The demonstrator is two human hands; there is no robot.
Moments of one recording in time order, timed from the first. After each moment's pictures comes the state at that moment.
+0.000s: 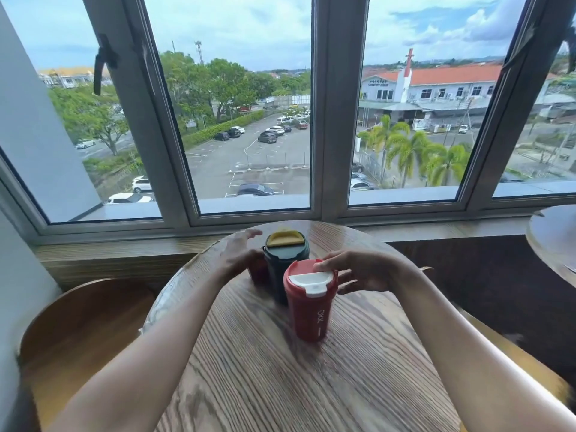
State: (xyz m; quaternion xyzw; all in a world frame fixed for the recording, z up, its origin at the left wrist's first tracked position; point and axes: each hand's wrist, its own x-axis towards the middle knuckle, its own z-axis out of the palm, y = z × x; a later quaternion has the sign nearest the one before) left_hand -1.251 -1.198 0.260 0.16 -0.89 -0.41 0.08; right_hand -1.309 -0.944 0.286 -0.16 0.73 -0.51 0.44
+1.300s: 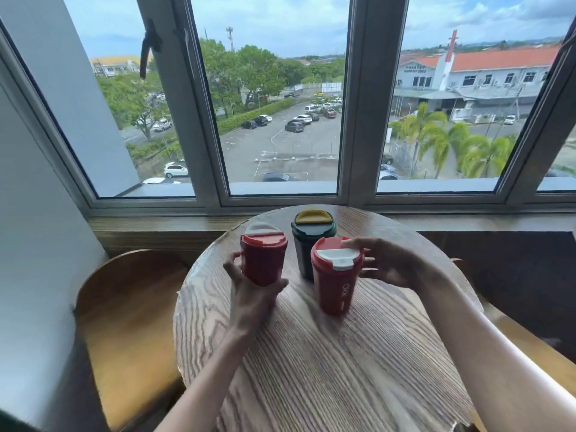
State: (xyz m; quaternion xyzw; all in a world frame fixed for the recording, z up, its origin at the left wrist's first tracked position) left_hand -1.134 -1.149 0.196 0.24 -0.77 -0.53 0.28; right_hand -1.288 -0.946 0.263 -0.12 0.68 -0.62 0.38
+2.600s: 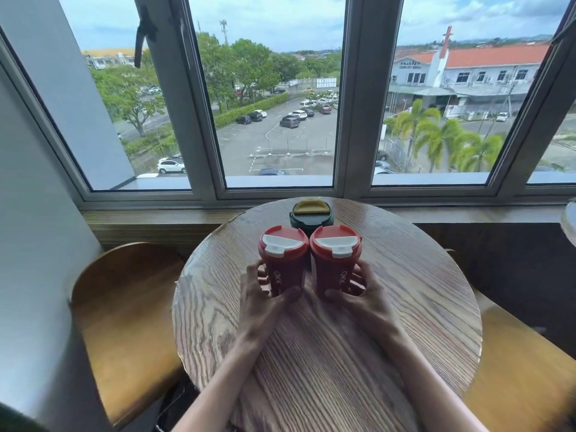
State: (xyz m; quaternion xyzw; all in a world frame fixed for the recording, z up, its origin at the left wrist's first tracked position) left_hand -1.120 -1.132 0.165 0.20 -0.78 -0.51 0.28; right_hand -1.221 -0.942 0.162 -0.20 0.72 -0.65 0.12
